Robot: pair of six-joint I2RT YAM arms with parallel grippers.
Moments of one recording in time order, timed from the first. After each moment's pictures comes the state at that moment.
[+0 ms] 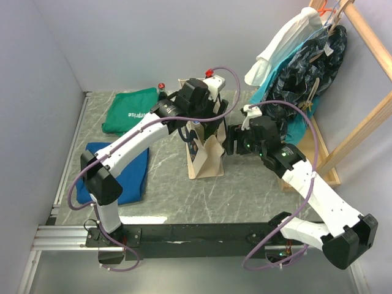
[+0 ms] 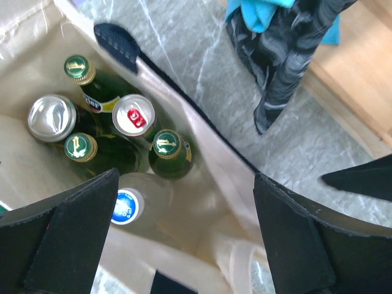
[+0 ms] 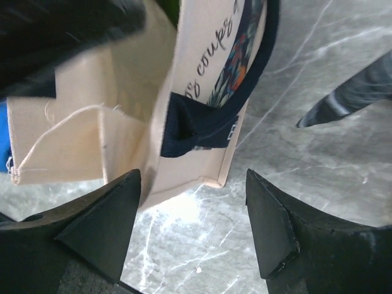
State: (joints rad) left arm -0.79 1.80 1.89 -0.60 -0.06 -0.12; right arm 0.52 1.08 1.03 -0.53 0.00 0.28
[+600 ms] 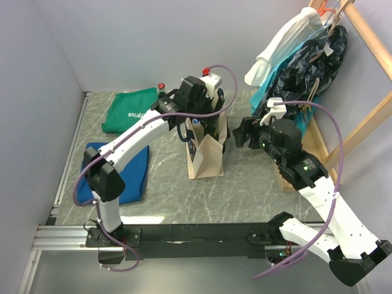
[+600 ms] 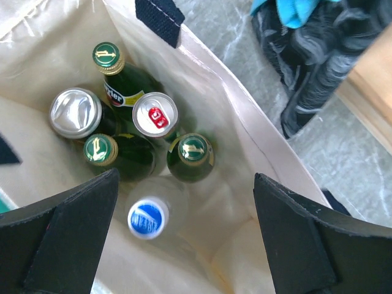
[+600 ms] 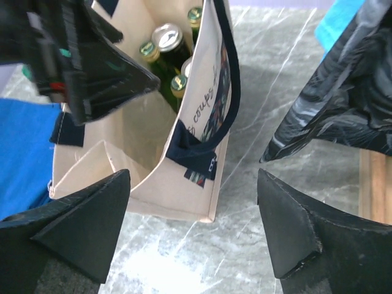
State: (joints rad) left arm -0.75 1.83 1.89 -0.59 -0.05 -0.11; right arm 0.53 0.90 1.09 -0.51 0.17 0.29
